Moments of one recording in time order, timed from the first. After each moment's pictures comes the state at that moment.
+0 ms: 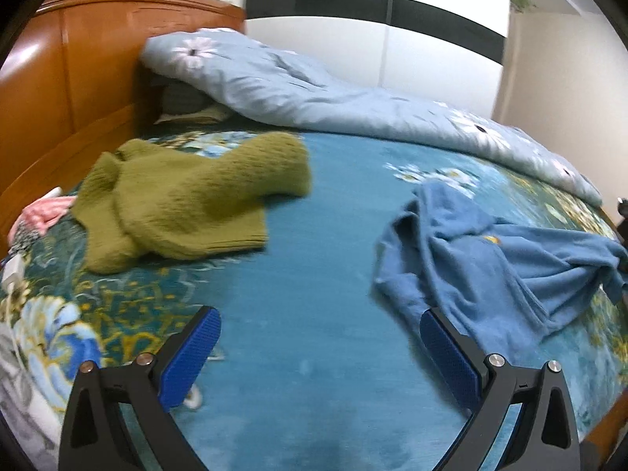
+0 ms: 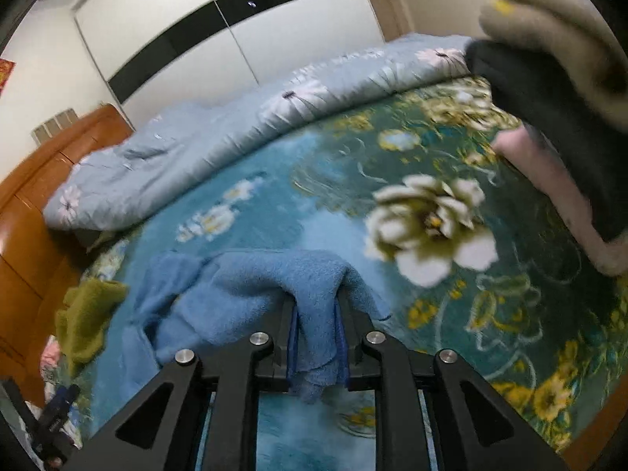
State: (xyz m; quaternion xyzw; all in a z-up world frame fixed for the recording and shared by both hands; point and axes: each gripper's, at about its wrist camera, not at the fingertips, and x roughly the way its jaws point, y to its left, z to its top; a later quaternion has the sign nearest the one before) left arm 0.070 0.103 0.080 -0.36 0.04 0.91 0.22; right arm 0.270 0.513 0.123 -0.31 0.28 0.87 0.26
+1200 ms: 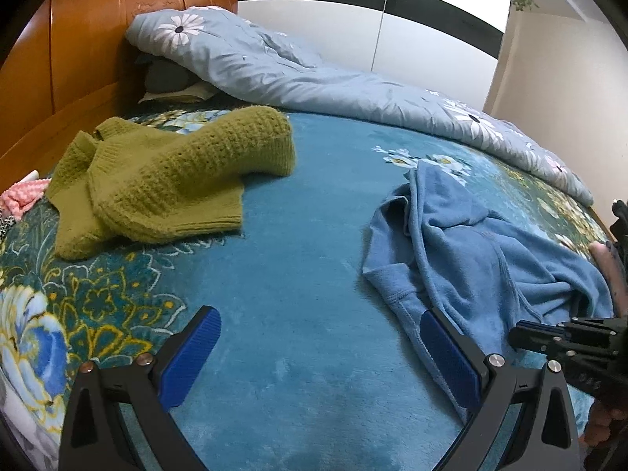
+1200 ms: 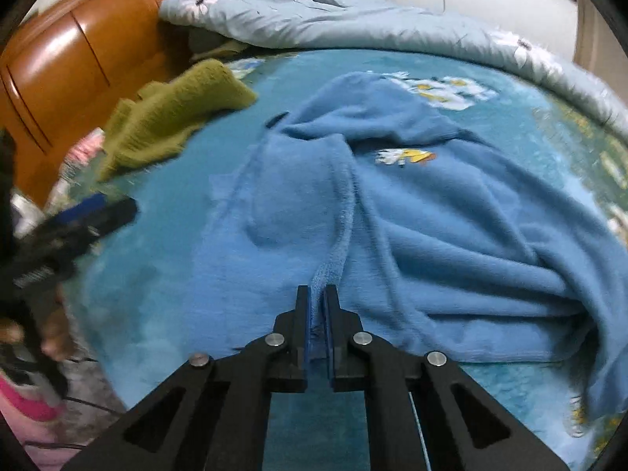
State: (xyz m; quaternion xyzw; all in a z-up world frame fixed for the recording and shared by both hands) left arm 0.051 0.107 0.060 -0.39 0.02 0.89 0.24; right arm 0.142 0.332 0.056 -0.47 0.11 0.88 -0.02
